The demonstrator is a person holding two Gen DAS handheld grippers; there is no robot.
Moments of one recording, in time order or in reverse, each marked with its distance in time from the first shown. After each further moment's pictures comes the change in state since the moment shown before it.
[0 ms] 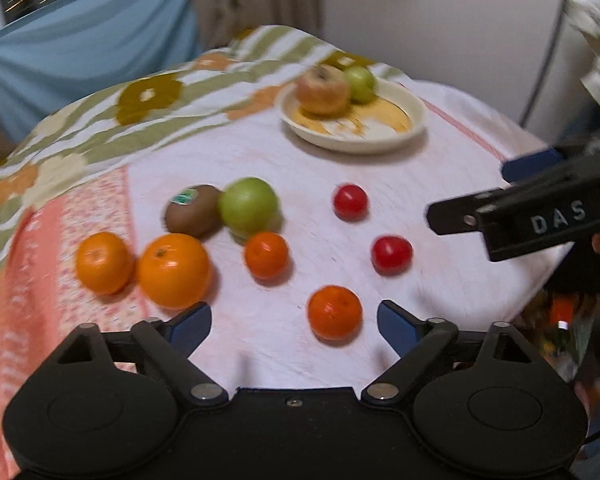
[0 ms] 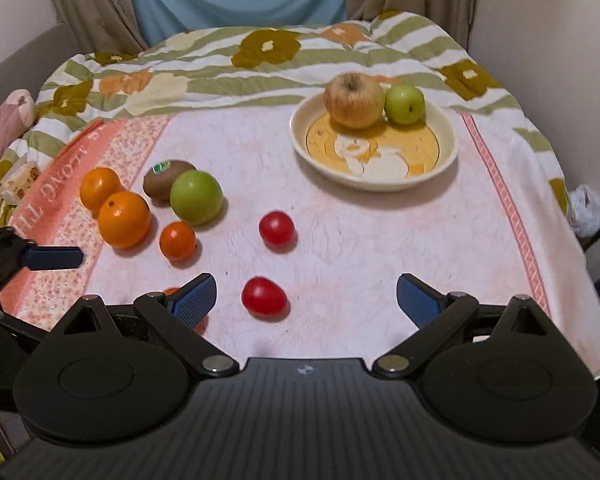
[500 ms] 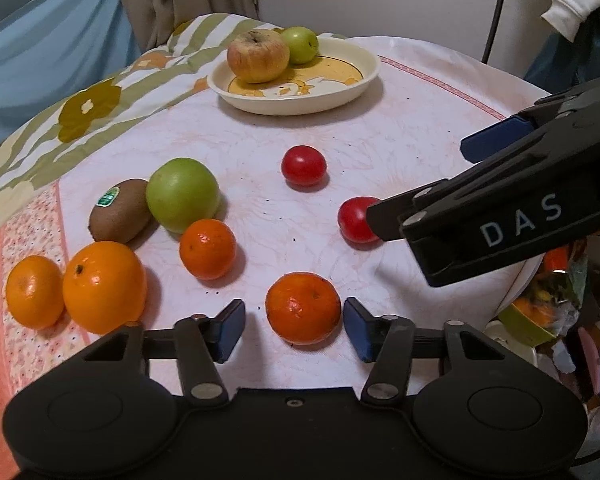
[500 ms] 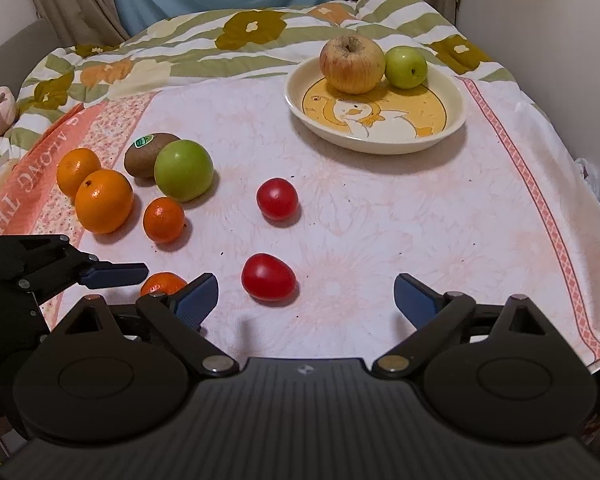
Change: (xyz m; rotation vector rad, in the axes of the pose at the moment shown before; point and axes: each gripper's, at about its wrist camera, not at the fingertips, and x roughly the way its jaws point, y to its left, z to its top) left arm 0.047 -0.013 -0.008 0.147 0.034 -0.089; right arm 0.034 0.014 -0.014 0.043 0.040 -0.035
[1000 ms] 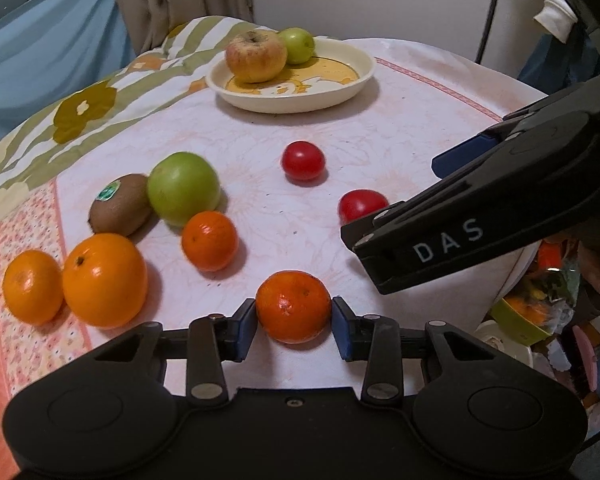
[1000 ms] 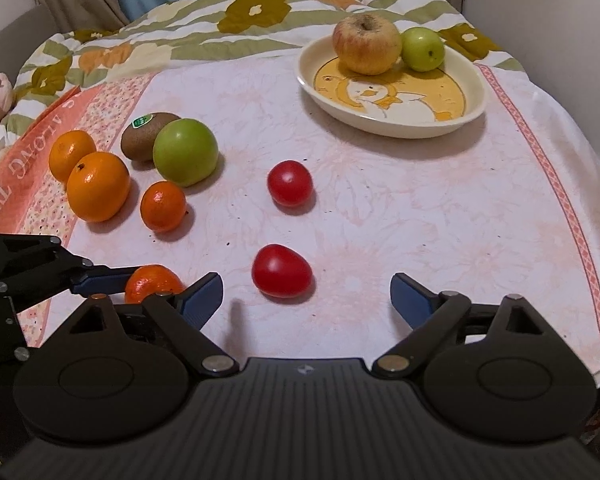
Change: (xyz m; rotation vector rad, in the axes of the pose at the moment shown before) left arm -0.004 0.006 -0.008 -0.010 -0.011 -0.012; right arm 0.024 0.014 0.000 -0.018 0.042 -0.002
